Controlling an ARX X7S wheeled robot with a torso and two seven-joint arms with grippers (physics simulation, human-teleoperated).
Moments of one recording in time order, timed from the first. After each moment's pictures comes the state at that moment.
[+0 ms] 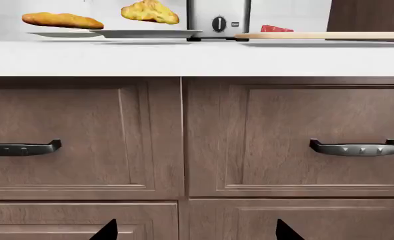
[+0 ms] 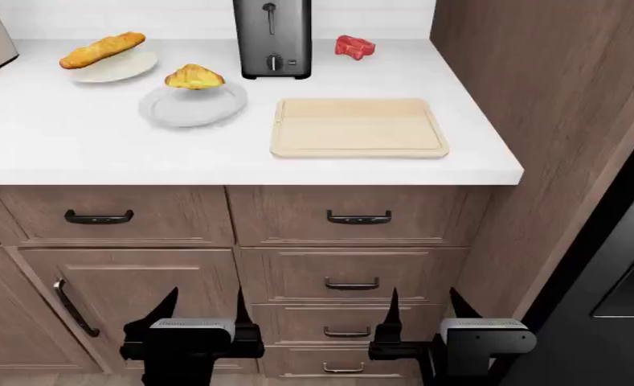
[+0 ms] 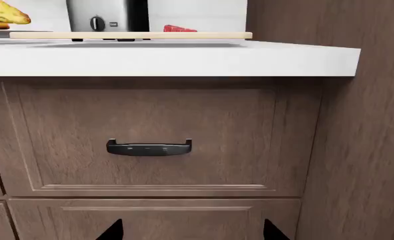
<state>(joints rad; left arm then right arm) 0.00 0.00 0.00 0.00 0.00 0.00 0.00 0.00 0.00 0.00 0.00 0.00 0.00 0.00</state>
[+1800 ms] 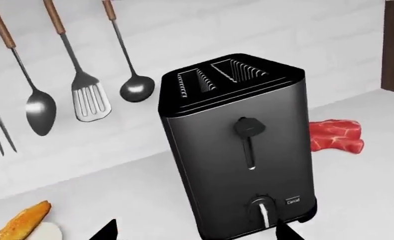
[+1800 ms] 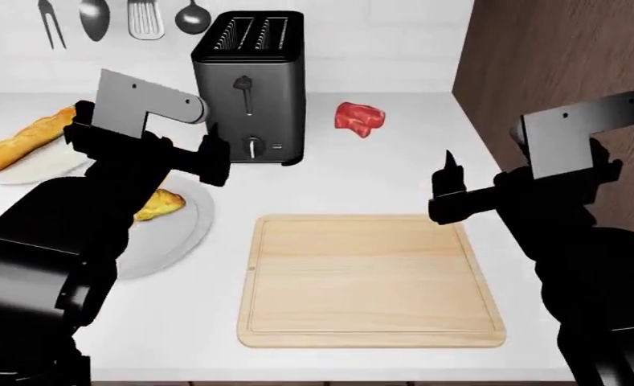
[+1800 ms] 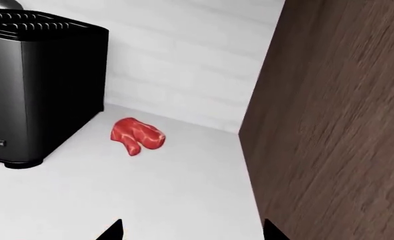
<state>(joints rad) -0.88 -0.33 0.19 0.23 -0.21 -1.07 0.07 0.76 0.34 -0.05 -0.62 0.21 1.41 -0.04</state>
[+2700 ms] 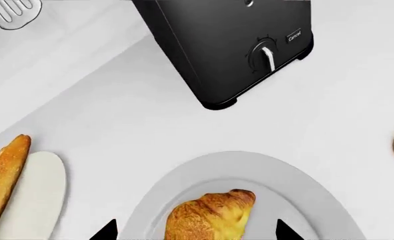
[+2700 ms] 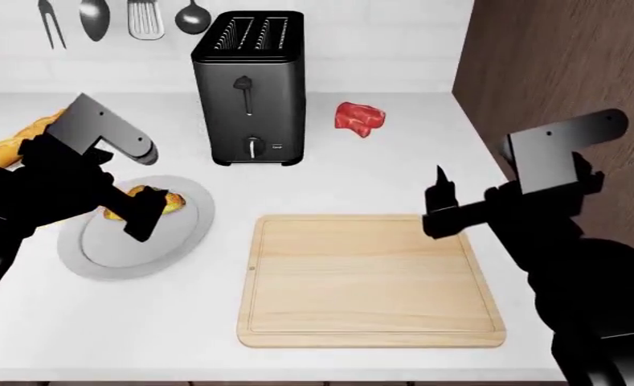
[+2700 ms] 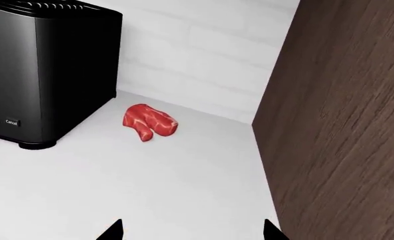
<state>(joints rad) -1.07 -0.71 0.49 0.05 -0.27 -1.20 0.51 0.70 0.36 -0.06 -0.59 0.23 1.33 -0.06</state>
